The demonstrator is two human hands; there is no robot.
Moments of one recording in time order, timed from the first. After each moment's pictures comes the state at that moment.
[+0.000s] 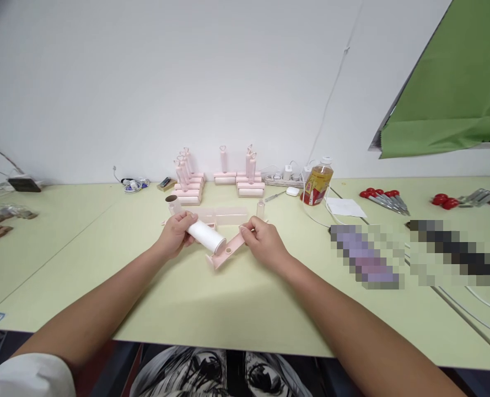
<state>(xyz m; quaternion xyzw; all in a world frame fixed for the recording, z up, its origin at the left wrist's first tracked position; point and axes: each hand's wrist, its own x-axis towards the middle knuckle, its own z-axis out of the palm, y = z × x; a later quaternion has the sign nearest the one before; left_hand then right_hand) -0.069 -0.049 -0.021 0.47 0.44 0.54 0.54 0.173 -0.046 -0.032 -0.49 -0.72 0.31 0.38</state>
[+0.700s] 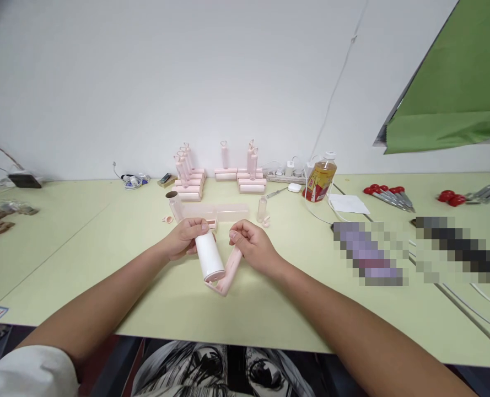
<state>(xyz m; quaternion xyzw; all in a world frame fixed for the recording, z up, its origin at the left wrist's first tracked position) -0.063 -0.058 -0.022 0.51 0.40 0.40 0.65 0.153 -0.065 -0.030 -0.37 -0.67 0.50 0.40</state>
